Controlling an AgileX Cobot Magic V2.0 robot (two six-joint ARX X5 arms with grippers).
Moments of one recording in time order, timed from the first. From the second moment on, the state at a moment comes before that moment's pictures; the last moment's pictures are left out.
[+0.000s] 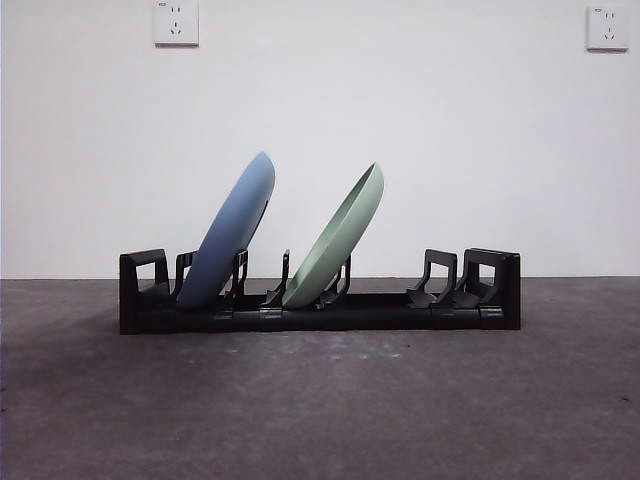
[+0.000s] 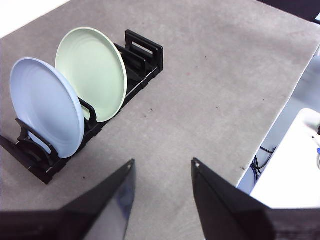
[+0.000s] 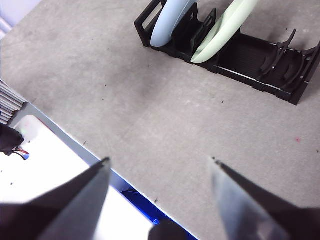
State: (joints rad) left arm -0.70 0.88 1.41 -1.12 0.11 0.07; right arm 0.39 0.90 1.49 -1.35 -0.37 -0.07
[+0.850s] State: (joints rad) left arm -0.70 0.91 1.41 -1.14 0.11 0.06; right arm 0.39 0.92 1.49 -1.35 -0.35 -0.06
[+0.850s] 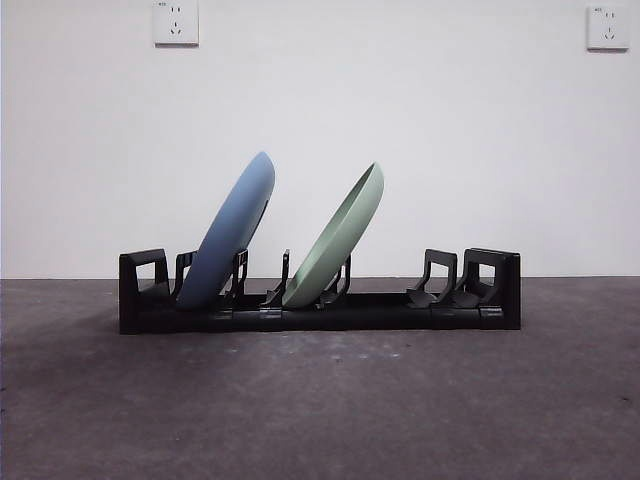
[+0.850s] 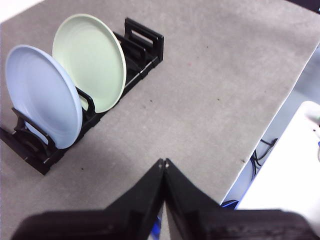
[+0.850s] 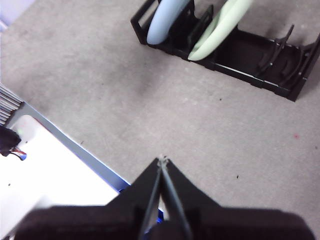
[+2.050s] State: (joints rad) left arm -0.21 0.74 1.10 -0.37 0.26 0.27; right arm 0.39 1.19 1.49 -1.35 -0.35 -0.06
